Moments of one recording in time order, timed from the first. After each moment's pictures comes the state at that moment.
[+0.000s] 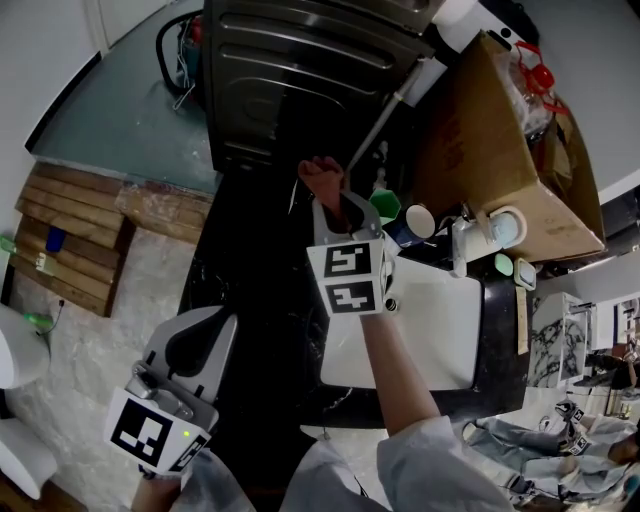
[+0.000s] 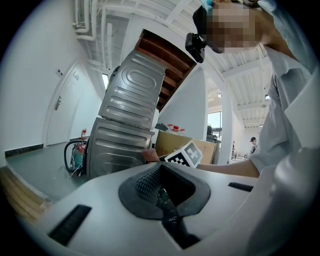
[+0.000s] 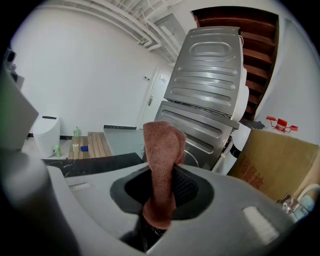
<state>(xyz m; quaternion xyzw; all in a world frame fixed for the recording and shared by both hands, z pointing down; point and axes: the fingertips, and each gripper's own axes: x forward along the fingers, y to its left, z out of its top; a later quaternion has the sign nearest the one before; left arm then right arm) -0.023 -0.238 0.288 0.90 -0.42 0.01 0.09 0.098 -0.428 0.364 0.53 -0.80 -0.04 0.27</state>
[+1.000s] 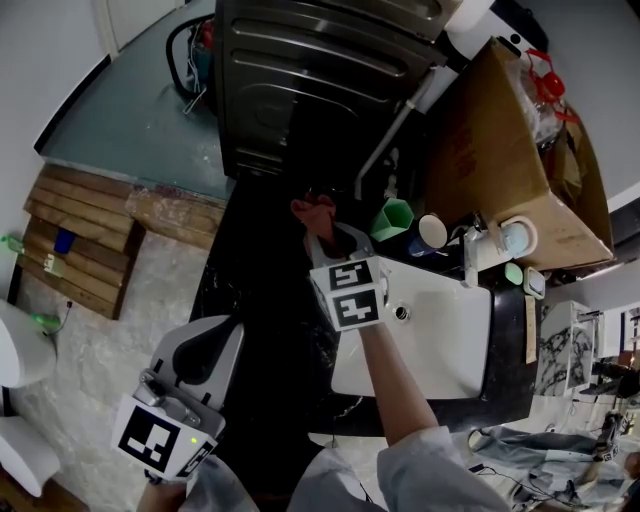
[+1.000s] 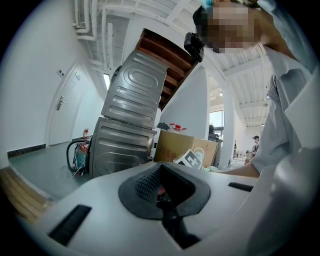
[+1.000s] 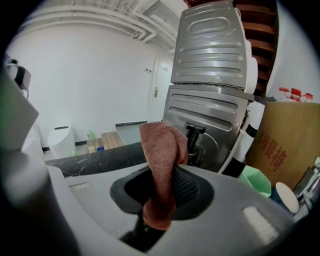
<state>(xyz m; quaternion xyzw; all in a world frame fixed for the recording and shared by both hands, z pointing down) -0.033 -0.241 0.293 0.90 -0.43 0.02 0.09 0.079 -0.412 0.427 0.48 -0.83 0.06 0.29</state>
